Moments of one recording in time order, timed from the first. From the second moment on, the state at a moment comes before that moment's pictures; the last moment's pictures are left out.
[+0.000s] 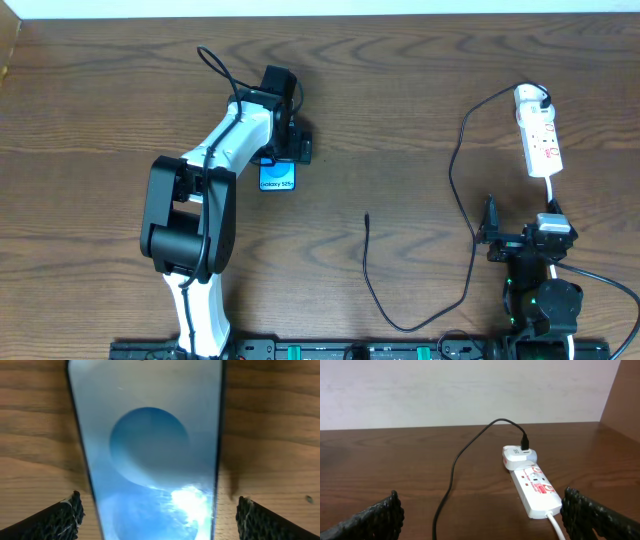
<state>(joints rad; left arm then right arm) -0.26 2.07 1.46 -0.82 -0.03 -0.20 0.00 0.01 0.01 -0.06 0.08 0.01</state>
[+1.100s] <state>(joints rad) -0.26 2.08 1.45 -0.79 -0.04 -0.20 0.00 0.01 0.01 -0.06 0.08 0.01</state>
